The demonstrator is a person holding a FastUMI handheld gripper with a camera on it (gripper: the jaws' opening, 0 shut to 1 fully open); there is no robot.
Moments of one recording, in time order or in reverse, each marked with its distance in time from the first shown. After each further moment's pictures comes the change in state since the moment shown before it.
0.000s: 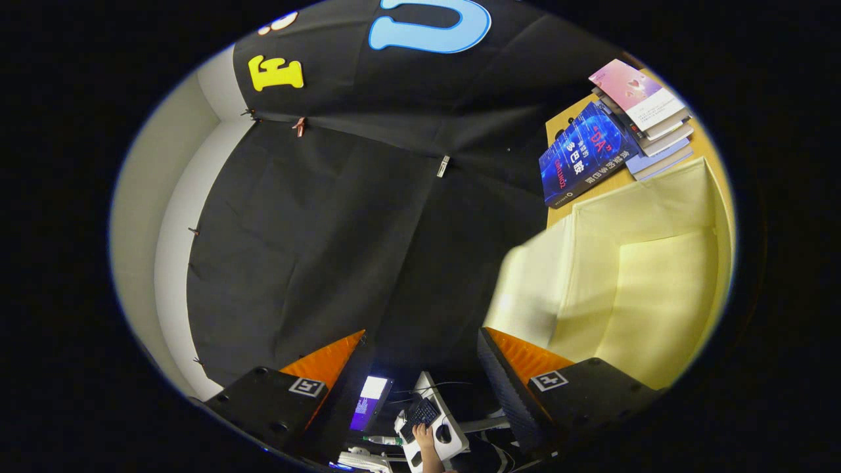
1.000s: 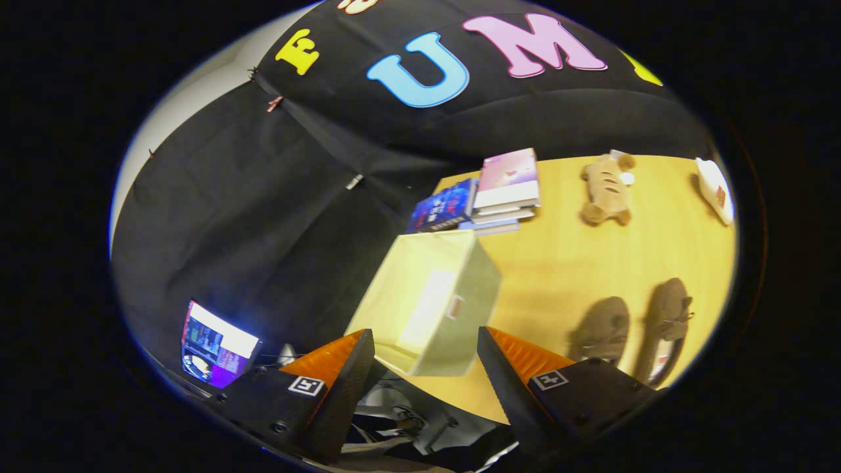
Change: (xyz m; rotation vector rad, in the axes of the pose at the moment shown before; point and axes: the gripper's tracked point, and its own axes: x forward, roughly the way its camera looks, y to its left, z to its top) arm -0.280 -0.107 0.015 -0.375 -0.067 -0.585
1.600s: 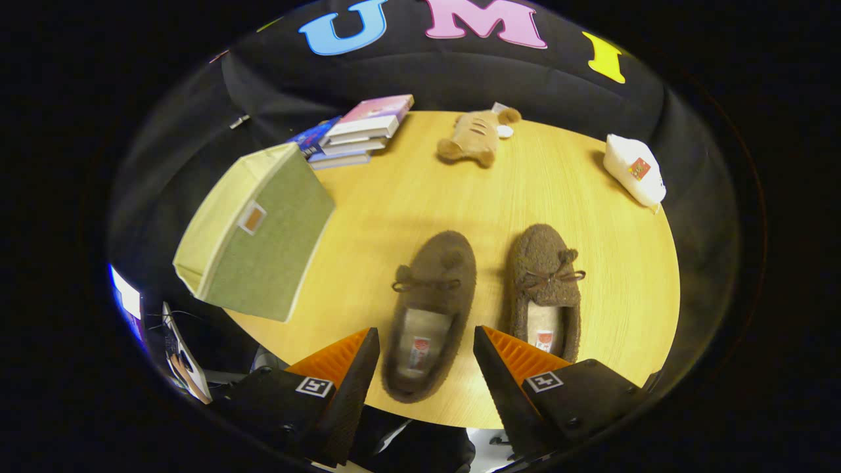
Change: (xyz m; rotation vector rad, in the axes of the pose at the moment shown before) arm 0.005 -0.209 -0.099 -0.084 0.201 -0.482
